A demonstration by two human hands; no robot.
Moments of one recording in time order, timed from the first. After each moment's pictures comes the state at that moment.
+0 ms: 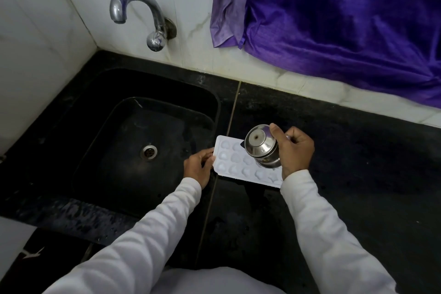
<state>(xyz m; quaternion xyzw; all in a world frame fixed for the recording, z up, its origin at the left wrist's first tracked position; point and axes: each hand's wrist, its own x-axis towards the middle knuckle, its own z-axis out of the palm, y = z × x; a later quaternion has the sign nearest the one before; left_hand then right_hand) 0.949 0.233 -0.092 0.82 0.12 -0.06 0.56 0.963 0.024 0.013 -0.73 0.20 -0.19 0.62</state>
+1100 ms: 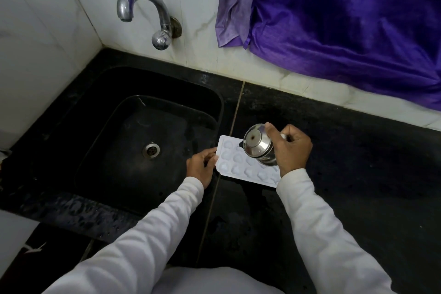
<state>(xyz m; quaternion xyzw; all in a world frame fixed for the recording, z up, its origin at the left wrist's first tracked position) 0.948 0.233 -0.093 0.81 0.13 -0.07 0.57 0.968 0.034 0.011 -0.77 0.15 -0.22 0.58</state>
